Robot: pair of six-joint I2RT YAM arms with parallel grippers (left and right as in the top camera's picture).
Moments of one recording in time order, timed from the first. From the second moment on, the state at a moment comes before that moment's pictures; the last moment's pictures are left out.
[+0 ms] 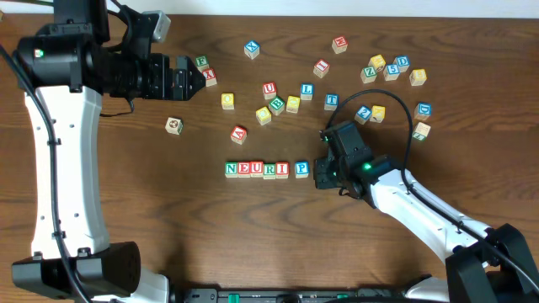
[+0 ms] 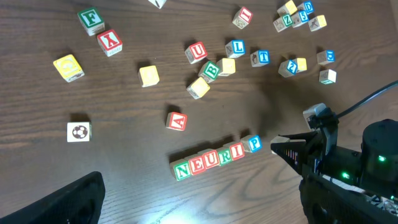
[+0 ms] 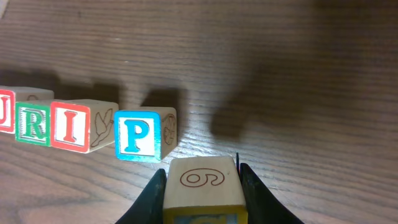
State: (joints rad) left arm 0.07 1.69 1.98 -1.42 0.52 0.12; right arm 0.50 1.53 0.82 -0.42 -0.06 0.41
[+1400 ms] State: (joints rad) left arm 0.07 1.69 1.98 -1.42 0.52 0.12; right arm 0.50 1.67 0.82 -0.33 0.04 0.49
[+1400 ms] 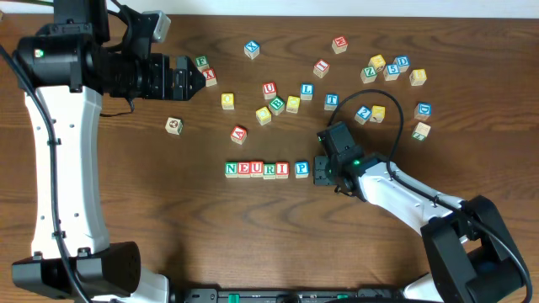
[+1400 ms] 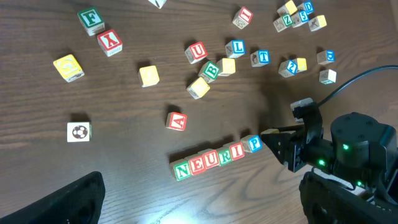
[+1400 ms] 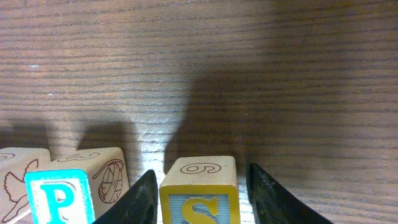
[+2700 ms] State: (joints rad) left arm 0.07 1.69 1.98 -1.42 0.52 0.12; right arm 0.46 1.67 1.06 -0.67 0.20 0.47
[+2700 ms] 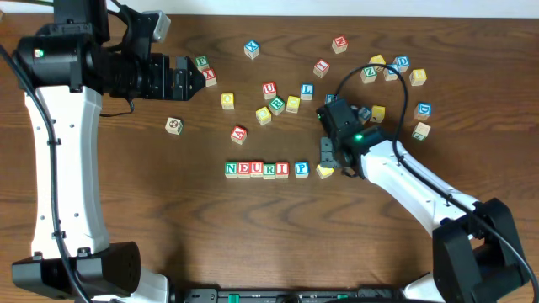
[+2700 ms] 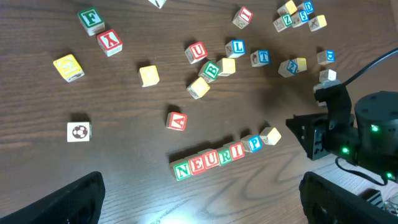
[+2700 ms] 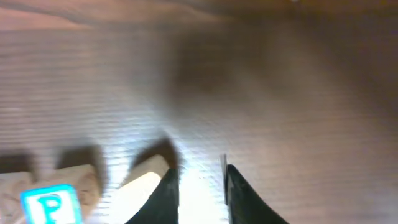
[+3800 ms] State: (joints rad) left arm 0.07 1.69 1.98 -1.42 0.52 0.12; right arm 0.45 1.67 0.95 -0.62 0.15 0.53
